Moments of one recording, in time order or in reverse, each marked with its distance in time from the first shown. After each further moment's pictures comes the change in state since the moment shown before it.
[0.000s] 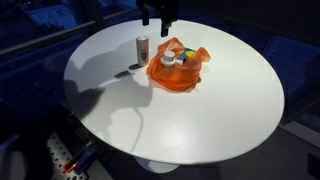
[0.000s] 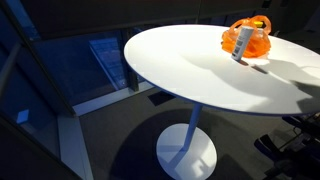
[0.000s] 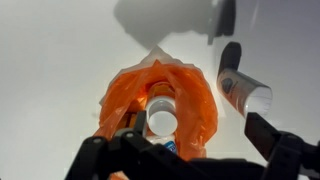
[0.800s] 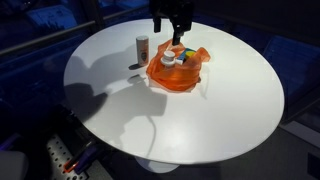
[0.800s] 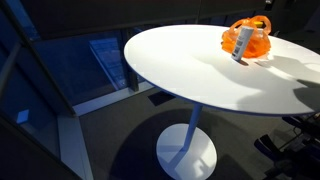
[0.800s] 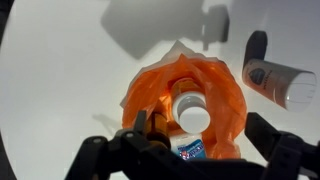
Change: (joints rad) arm -0.035 0.052 -0.033 0.040 0.000 0.000 0.000
